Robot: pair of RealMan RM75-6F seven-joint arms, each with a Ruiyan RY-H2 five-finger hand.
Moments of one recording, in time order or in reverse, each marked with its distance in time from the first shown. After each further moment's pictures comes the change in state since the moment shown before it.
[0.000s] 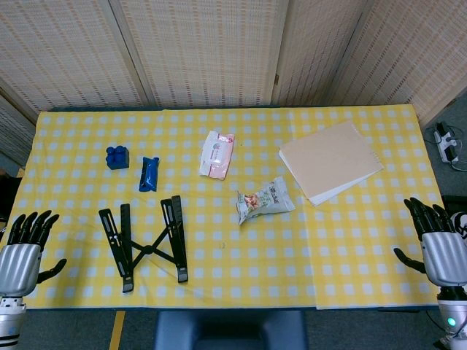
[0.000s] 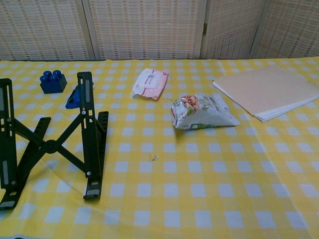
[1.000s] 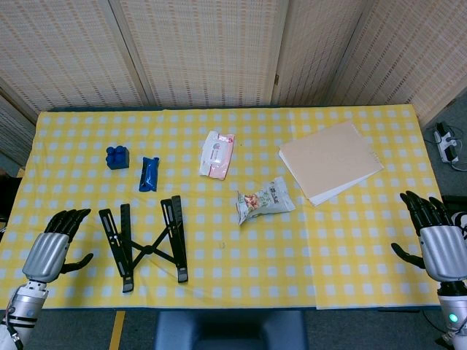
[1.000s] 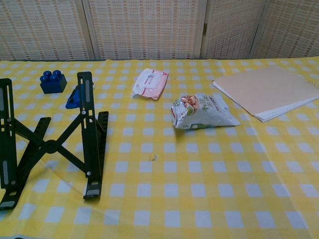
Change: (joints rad) left arm -0.117 -0.003 0.009 0.016 0.005 -0.190 -0.193; right arm 0.024 0.048 0.012 -0.043 -0.026 -0.007 0.016
